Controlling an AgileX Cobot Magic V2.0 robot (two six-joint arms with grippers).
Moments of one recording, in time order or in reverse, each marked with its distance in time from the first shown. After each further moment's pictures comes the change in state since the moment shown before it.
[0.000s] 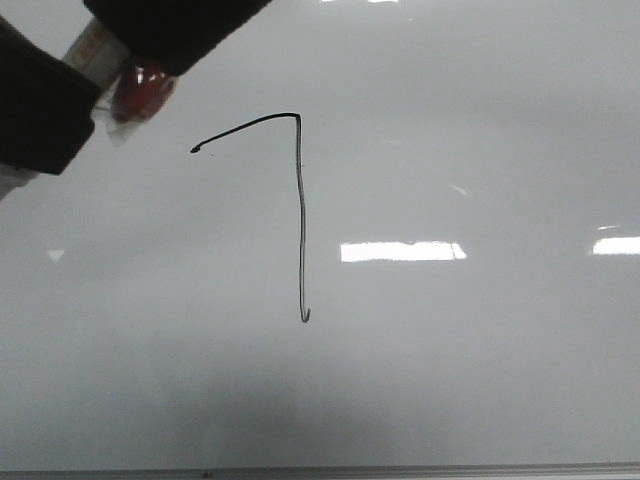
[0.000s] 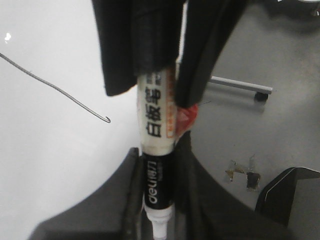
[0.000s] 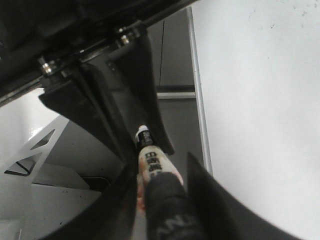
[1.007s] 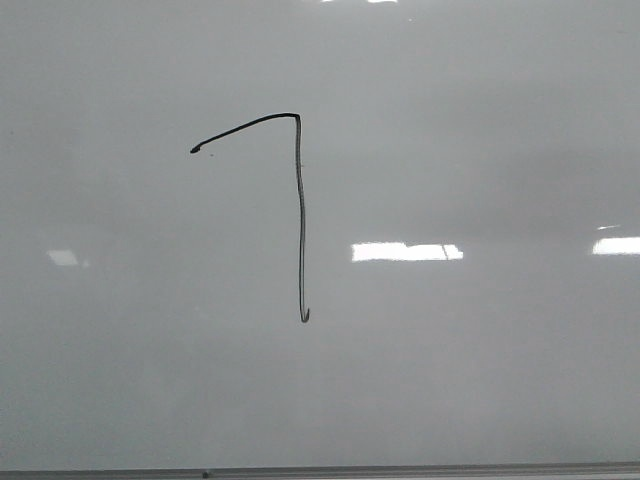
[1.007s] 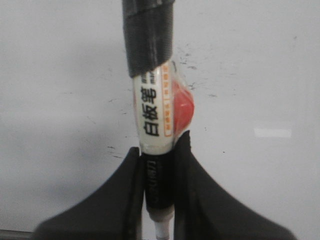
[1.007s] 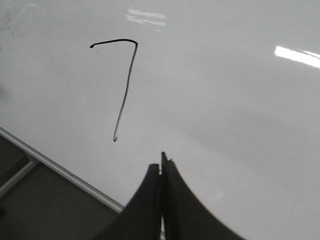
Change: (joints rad) left arm 1.018 0.238 -0.002 0.053 -0.158 -0.314; right arm -0.610 -0.810 0.613 -0.089 -0.245 0.407
